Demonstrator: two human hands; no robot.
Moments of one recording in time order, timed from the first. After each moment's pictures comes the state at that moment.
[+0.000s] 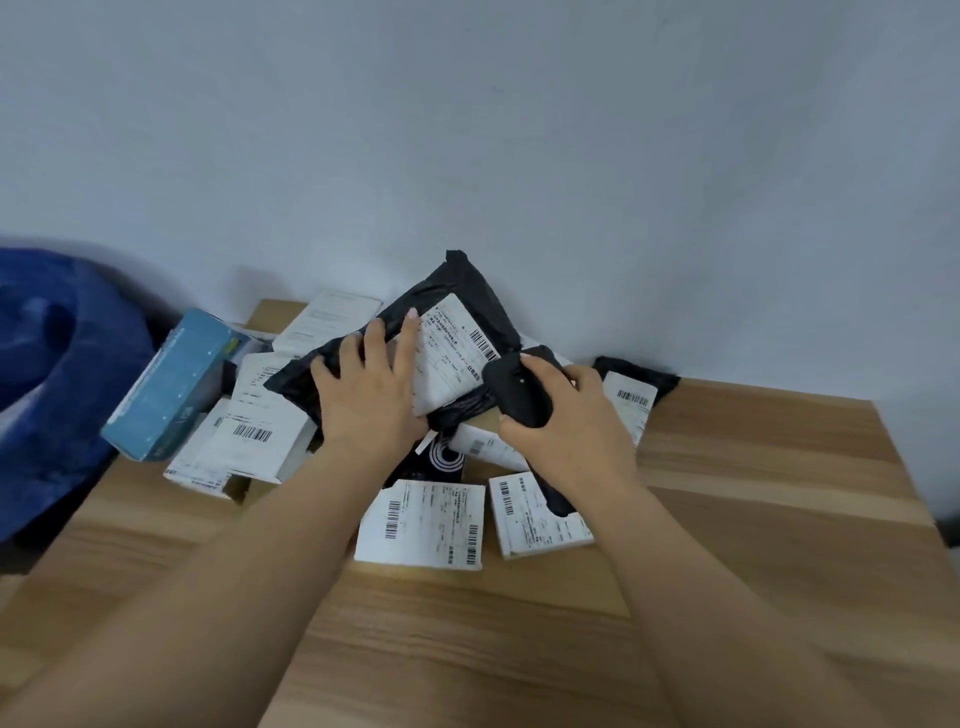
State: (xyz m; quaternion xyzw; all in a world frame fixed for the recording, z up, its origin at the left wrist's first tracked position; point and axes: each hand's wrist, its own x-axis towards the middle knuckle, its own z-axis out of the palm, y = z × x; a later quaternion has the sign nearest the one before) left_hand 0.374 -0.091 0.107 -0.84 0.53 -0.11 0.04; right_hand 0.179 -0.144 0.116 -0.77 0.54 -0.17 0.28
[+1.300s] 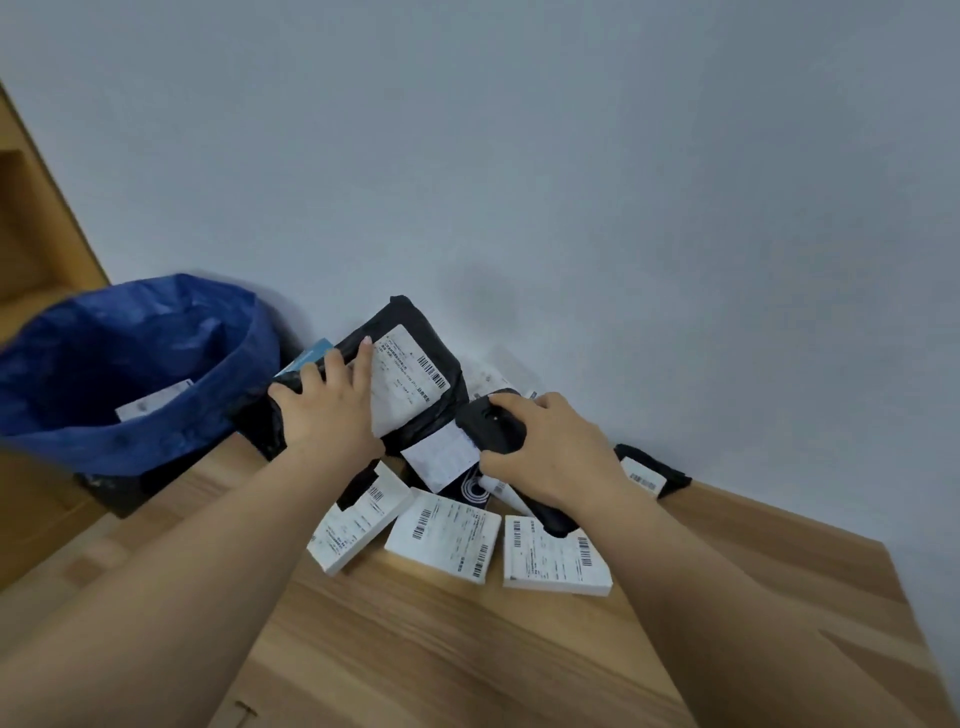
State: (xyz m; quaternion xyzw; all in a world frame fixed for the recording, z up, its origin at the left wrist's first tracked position) left_hand 0.364 0.035 0.188 -0.93 0.35 -0.13 0.08; right_hand 0.156 -0.068 0.217 -0.91 0.35 -0.09 0.22
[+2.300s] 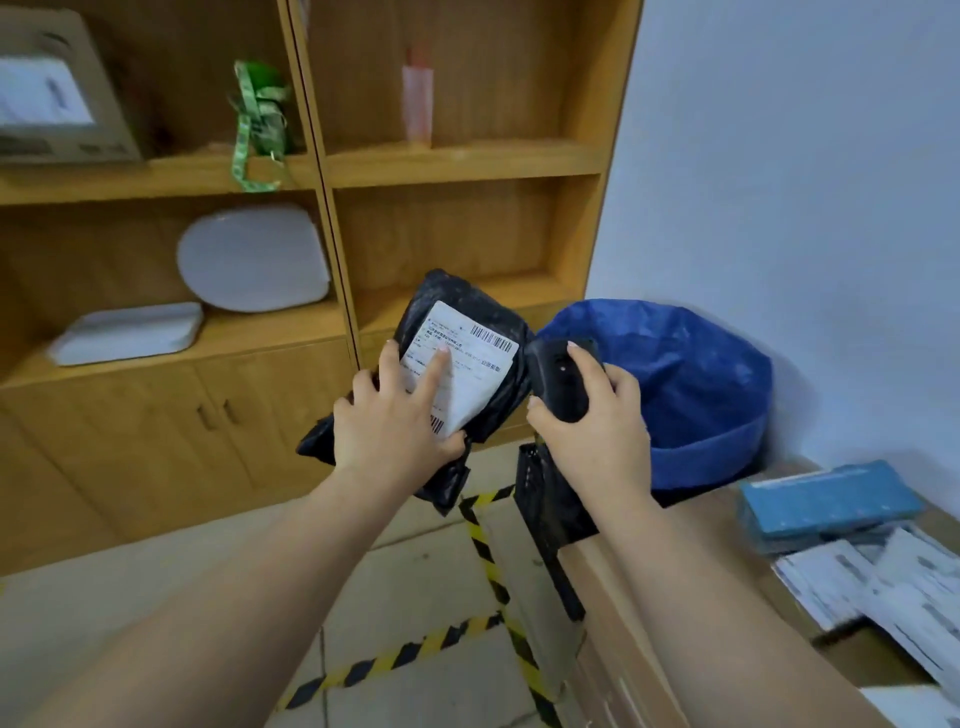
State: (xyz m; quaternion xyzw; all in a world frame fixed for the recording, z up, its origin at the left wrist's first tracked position) left_hand 0.633 0.525 0.215 -0.98 0.04 -0.18 0.04; right_hand 0.601 0.328 0.216 -0.89 0.08 -0.24 0.38
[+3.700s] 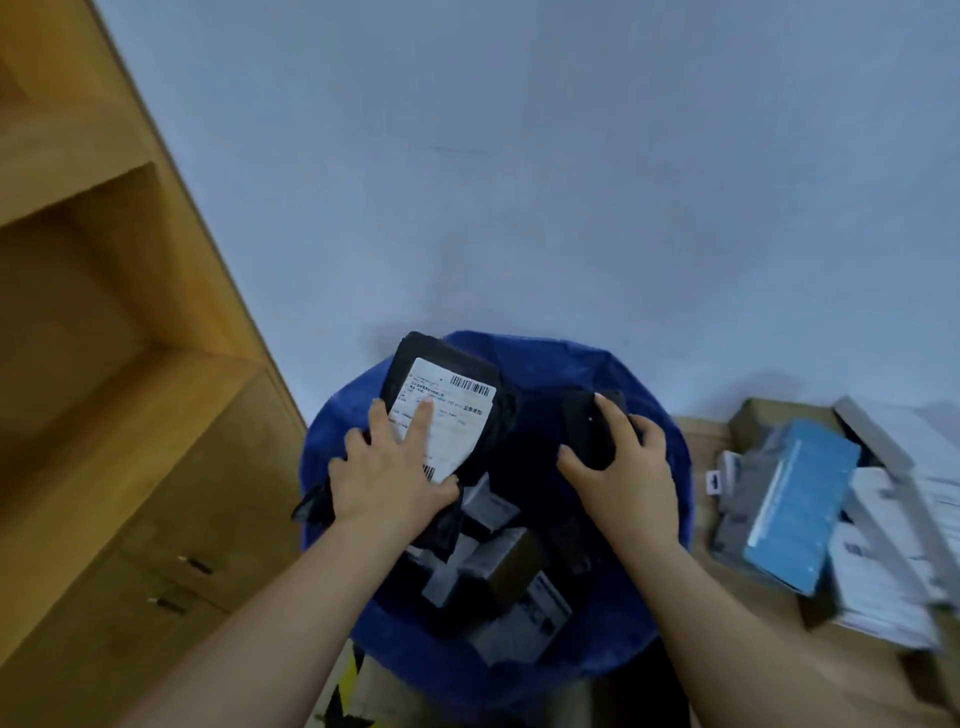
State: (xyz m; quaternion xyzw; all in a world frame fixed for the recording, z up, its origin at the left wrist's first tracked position) left_hand 1.152 0.209 0.121 -0.88 0.47 0.00 0.03; right_hand 0.944 0.107 0.108 -0.71 0.57 -0.29 0.28
